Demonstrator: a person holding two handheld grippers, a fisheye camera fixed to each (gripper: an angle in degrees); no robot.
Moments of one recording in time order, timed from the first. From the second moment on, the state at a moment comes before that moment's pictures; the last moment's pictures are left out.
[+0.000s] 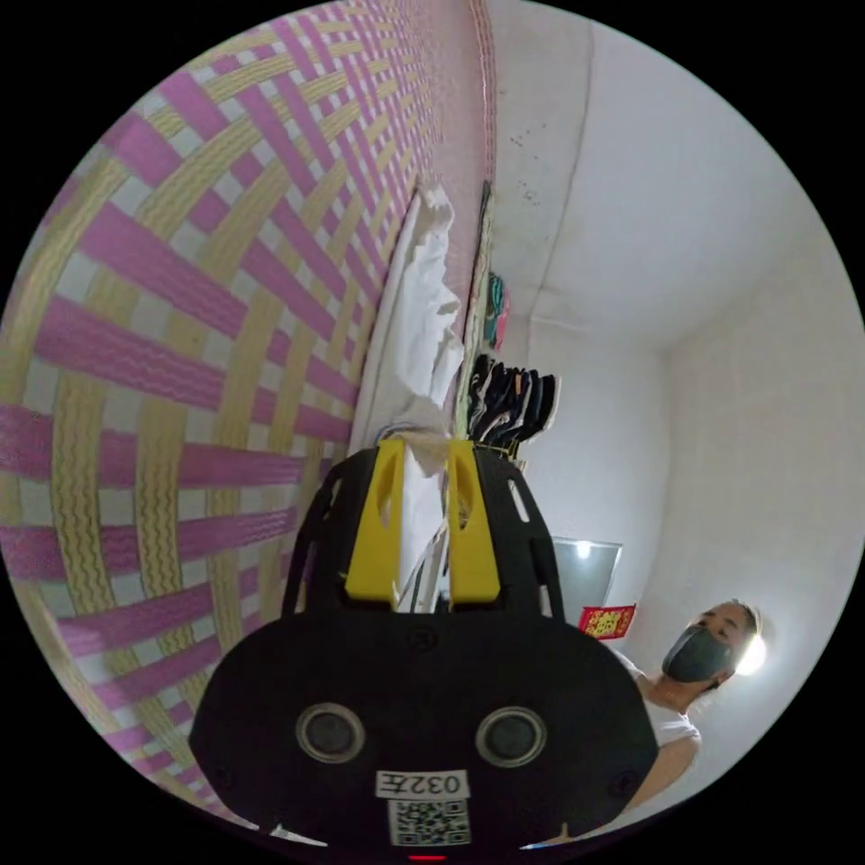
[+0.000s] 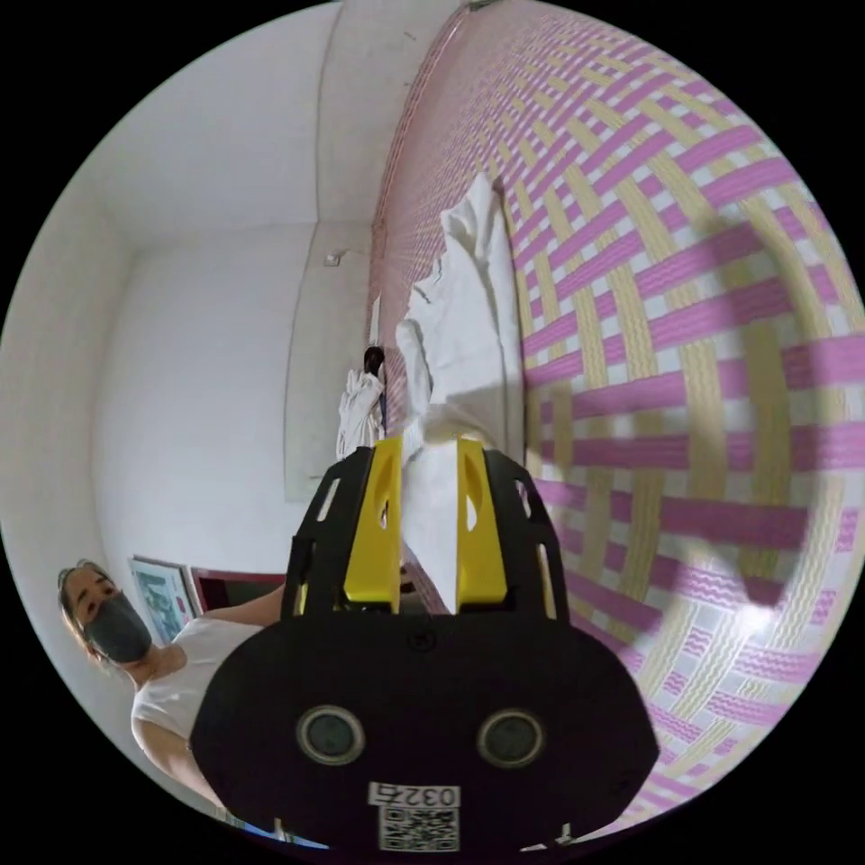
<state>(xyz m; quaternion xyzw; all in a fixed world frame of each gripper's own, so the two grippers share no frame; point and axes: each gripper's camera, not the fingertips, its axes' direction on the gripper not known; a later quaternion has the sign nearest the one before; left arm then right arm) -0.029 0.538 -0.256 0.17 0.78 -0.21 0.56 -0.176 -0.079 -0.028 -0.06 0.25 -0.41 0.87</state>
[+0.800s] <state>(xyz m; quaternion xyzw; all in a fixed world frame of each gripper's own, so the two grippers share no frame) 0.111 0.636 -0.349 0.28 0.51 0.04 0.81 -0.073 0.034 0.025 -0.10 0.49 -0.57 0.65</state>
